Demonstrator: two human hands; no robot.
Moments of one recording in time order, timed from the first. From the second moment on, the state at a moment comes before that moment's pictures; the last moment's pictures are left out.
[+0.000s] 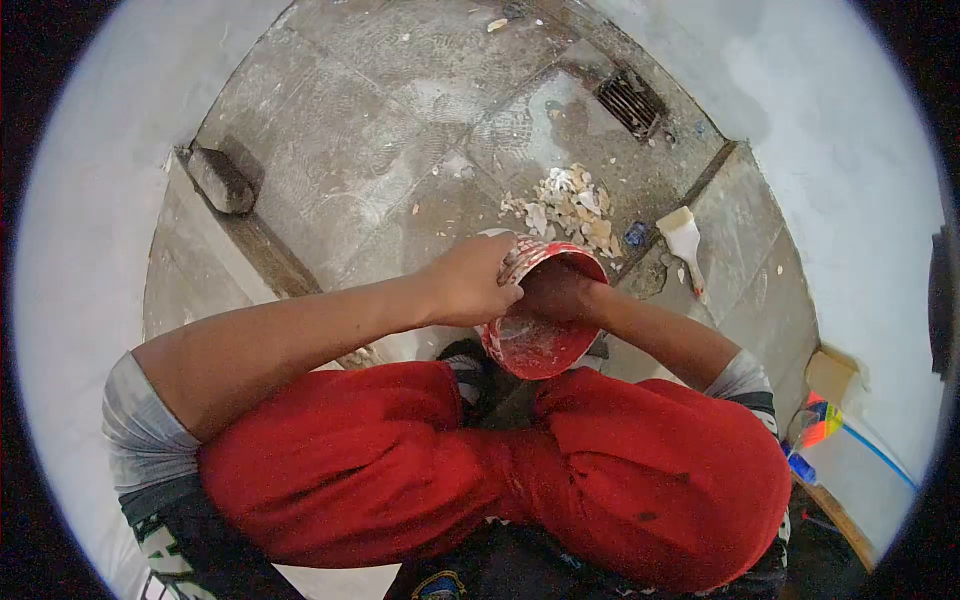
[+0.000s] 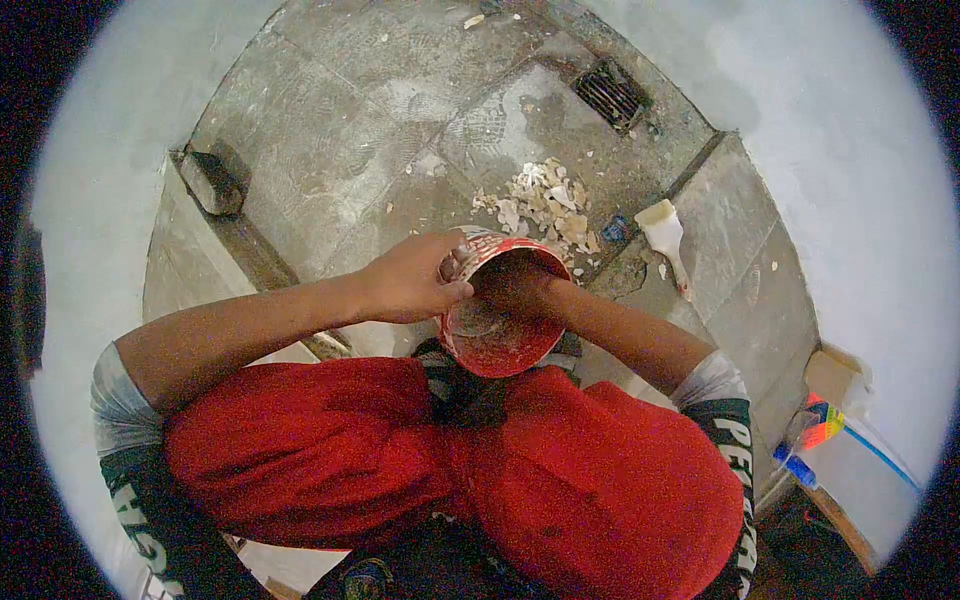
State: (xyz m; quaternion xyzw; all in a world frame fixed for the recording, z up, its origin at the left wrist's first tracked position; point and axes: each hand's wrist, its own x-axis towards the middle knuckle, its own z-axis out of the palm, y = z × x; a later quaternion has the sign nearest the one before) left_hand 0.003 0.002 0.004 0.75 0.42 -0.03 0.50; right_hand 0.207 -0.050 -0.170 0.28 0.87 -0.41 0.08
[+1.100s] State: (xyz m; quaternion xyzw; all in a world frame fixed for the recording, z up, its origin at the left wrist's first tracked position) left_hand 0.007 0.003 0.008 0.76 0.40 -0.02 0.51; right_hand 0.202 -0.063 -0.169 0.35 0.80 -0.48 -0.03
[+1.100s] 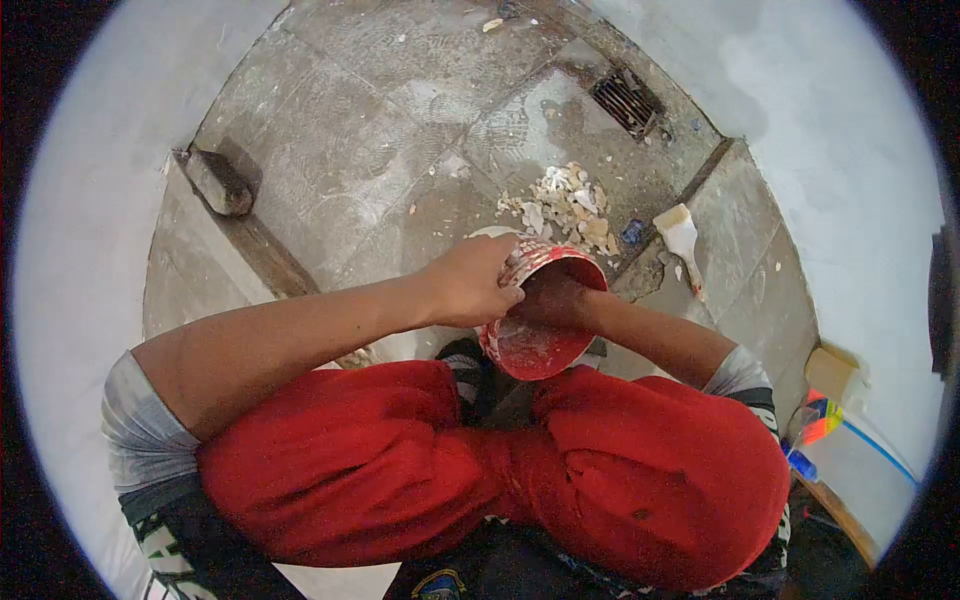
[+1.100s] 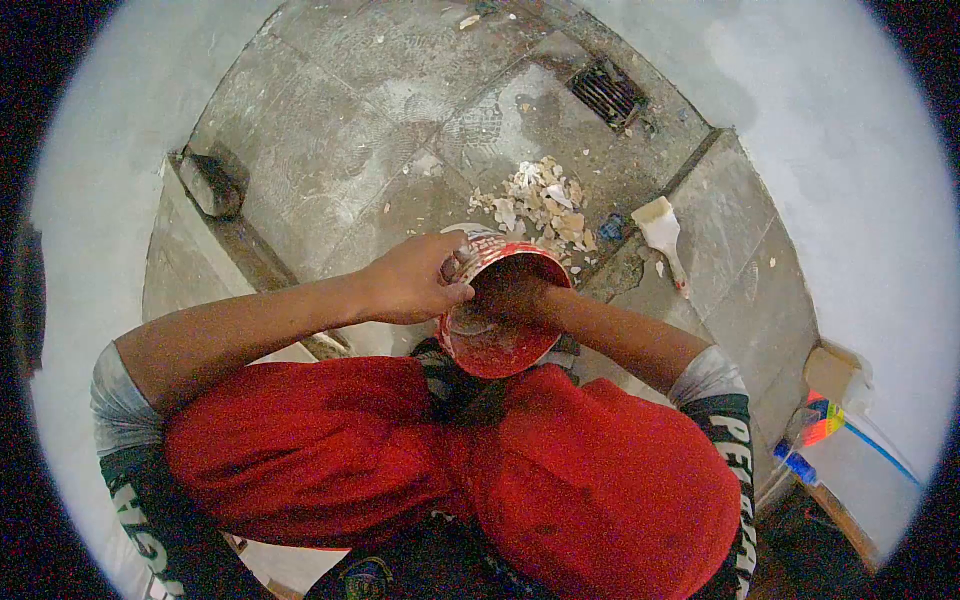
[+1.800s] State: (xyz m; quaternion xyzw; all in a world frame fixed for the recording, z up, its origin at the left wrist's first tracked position) left_hand 0.007 0.000 0.006 0.76 0.41 -0.01 0.51; right_hand 0.198 -0.056 -0.148 0.30 0.86 -0.41 0.05
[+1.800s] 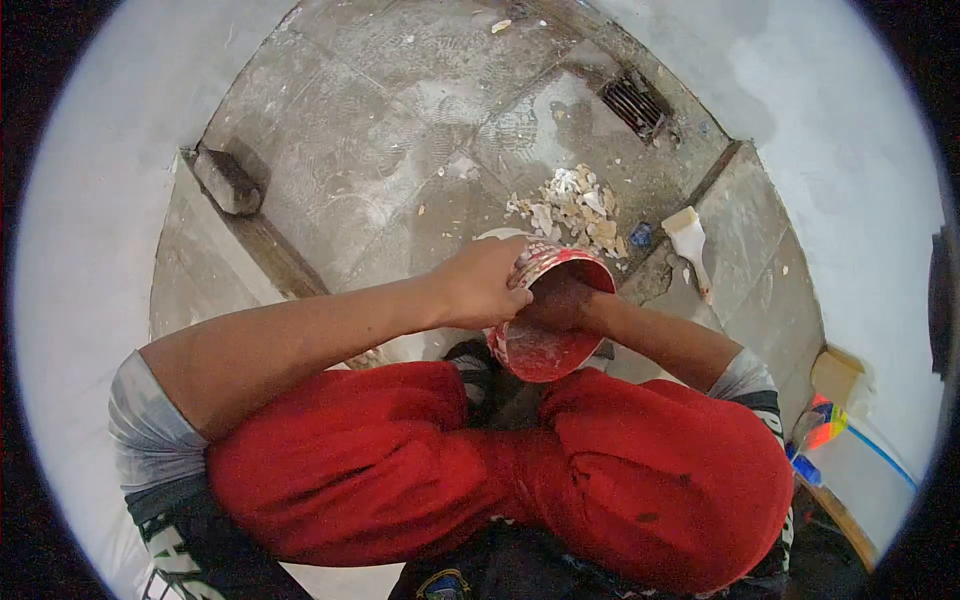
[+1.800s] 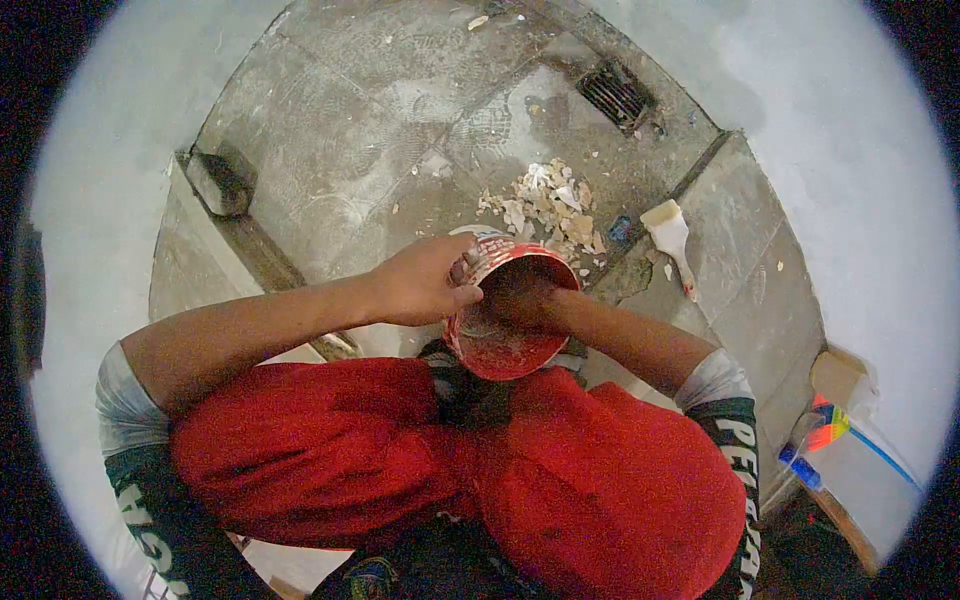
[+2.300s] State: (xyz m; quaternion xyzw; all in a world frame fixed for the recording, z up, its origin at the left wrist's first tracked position) left_hand 0.007 -0.001 0.002 0.75 0.42 -0.02 0.50; right_hand 0.200 -0.046 -0.122 0.31 0.84 -0.44 -0.04
